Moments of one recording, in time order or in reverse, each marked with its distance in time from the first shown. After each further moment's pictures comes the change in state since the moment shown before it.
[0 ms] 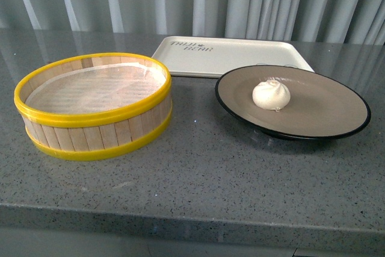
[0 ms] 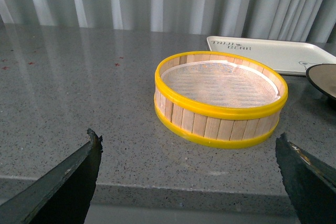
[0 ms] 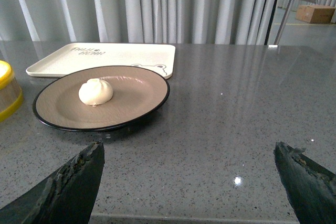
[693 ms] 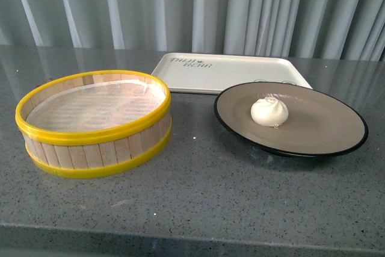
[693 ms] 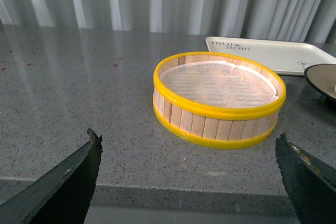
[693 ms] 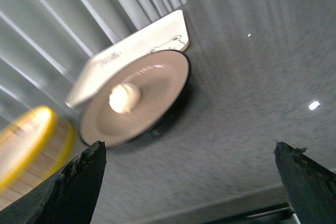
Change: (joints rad) left arm 0.000 0.000 0.000 0.000 0.000 0.000; right arm 0.093 0.367 0.102 0.113 0.064 0.587
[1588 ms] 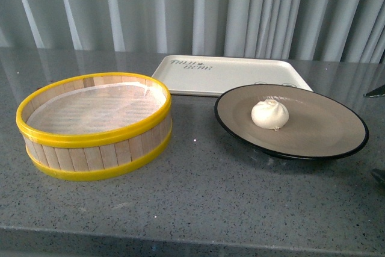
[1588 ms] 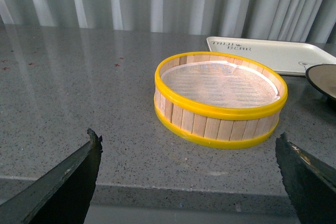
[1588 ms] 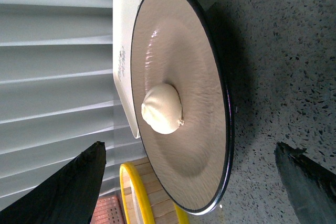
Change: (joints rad) left arm 0.000 0.000 0.000 0.000 0.000 0.000; right arm 0.048 1.035 0.377 0.411 -0.143 0.903
